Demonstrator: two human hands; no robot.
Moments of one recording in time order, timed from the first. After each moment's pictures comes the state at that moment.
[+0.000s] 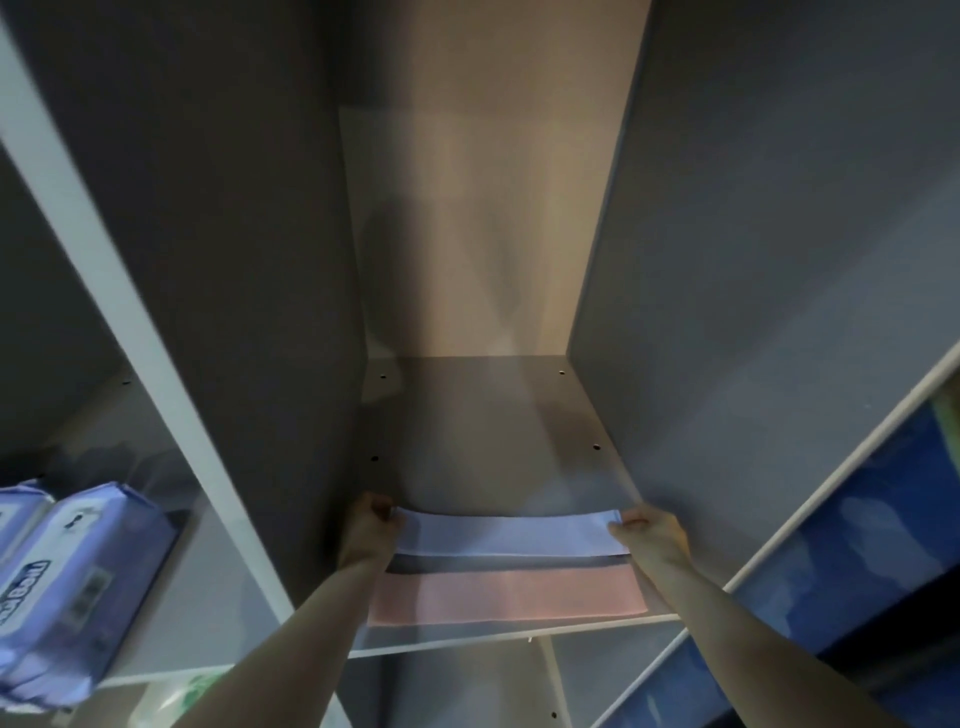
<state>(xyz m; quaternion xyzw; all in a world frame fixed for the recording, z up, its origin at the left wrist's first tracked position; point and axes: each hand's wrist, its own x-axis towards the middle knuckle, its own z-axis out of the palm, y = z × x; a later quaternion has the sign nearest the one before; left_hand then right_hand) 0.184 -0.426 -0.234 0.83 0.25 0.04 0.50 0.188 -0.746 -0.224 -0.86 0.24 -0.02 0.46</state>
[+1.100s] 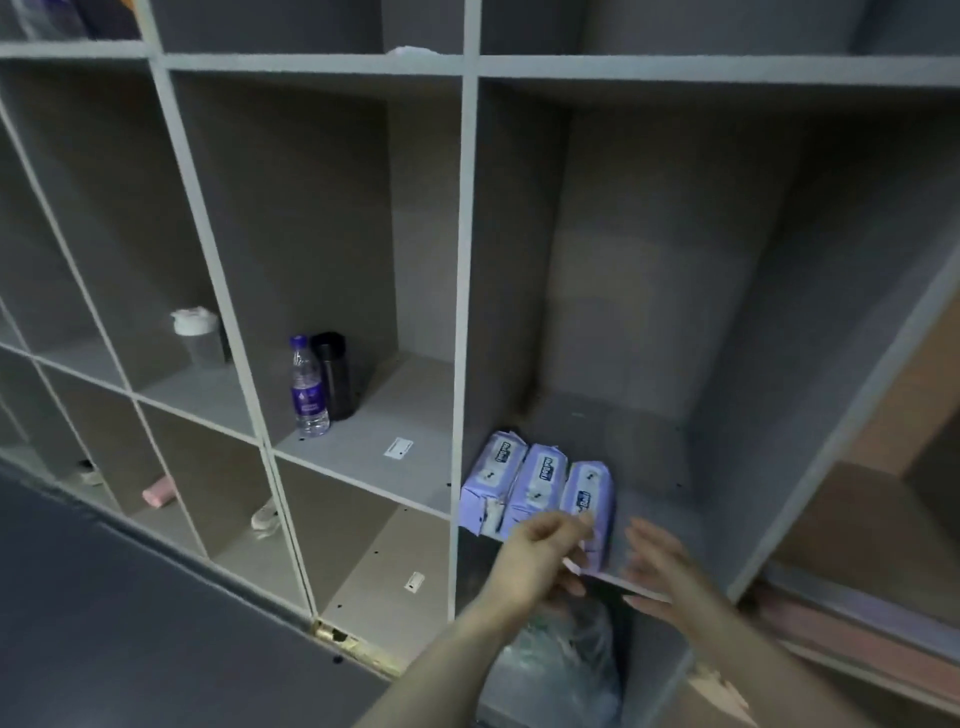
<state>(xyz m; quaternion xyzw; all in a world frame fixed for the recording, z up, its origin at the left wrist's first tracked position) -0.186 -0.157 -0.003 0.67 0.13 0.03 0.73 -0.097 -0.307 -0.028 -0.74 -0.02 0.21 0.64</state>
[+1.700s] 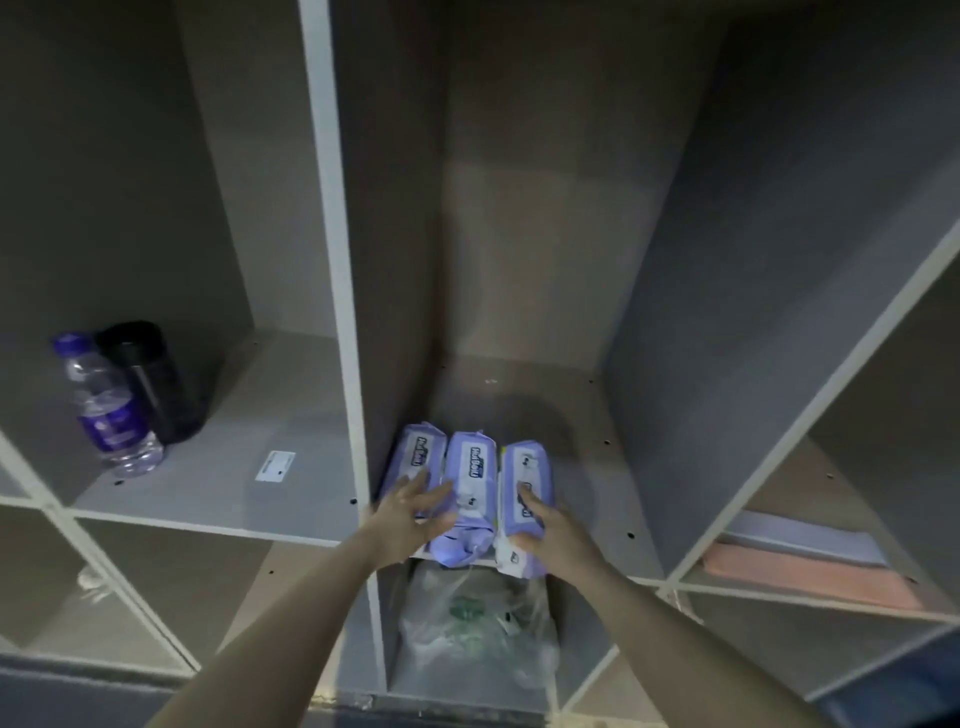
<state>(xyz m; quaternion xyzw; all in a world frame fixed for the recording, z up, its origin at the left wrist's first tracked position) -0.024 -0.004 -0.139 0.94 0.05 -0.10 0.33 0.036 -0.237 -0.164 -0.93 -0.13 0.15 0.30</state>
